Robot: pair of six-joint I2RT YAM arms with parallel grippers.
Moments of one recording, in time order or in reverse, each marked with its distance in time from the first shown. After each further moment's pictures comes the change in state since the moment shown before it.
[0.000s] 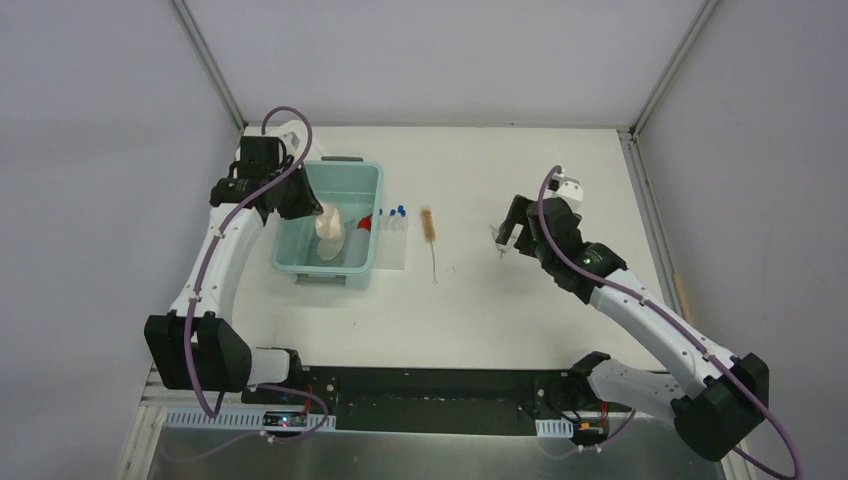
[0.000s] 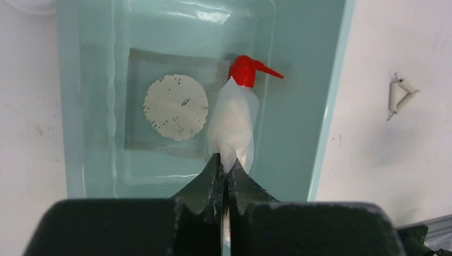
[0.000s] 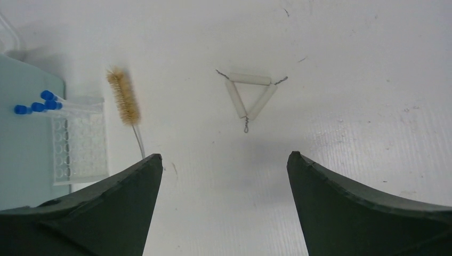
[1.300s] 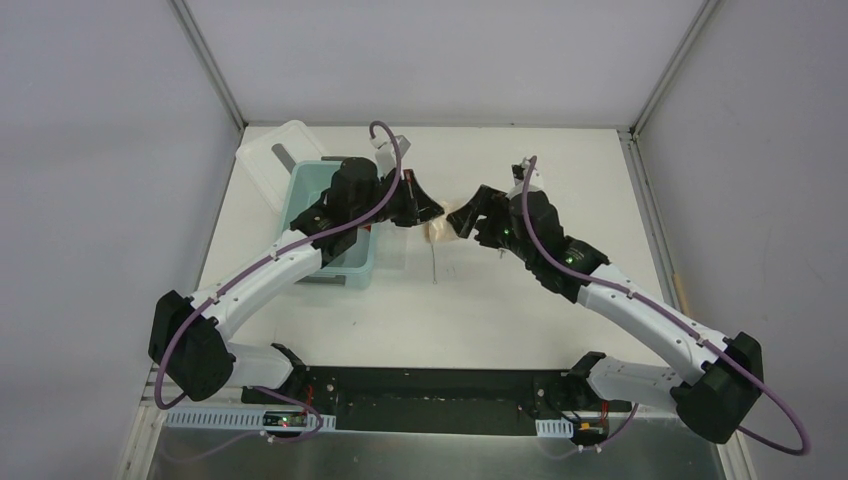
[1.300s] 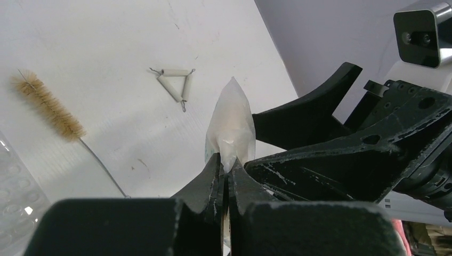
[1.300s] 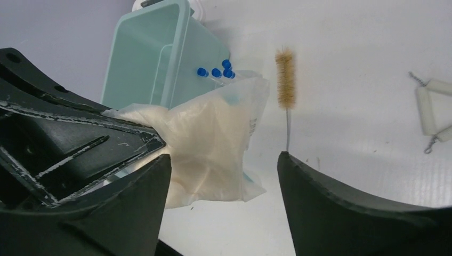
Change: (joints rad) left arm -0.618 0.014 -0.174 0.702 0.081 -0.359; right arm 0.151 0.084 0.063 0.265 -0.275 0.128
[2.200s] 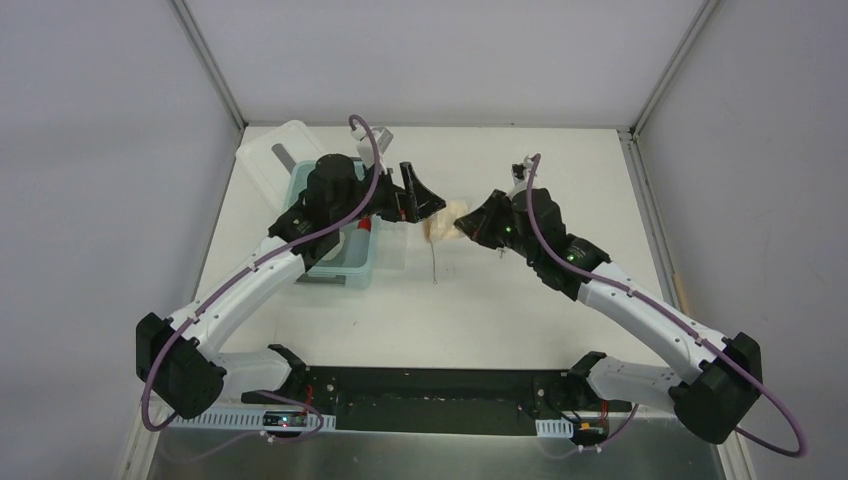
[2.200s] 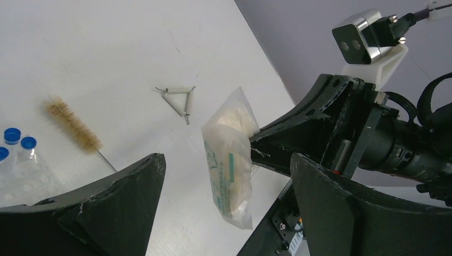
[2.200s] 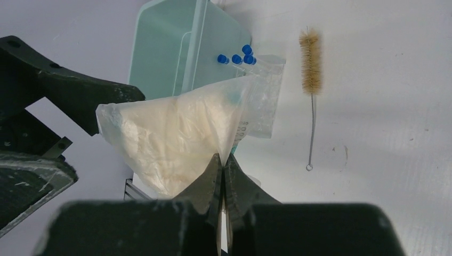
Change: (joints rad) left arm 0.058 -0.110 0.004 -0.036 0.031 0.074; right arm -0.040 0.000 0.000 0.001 -0.109 0.077
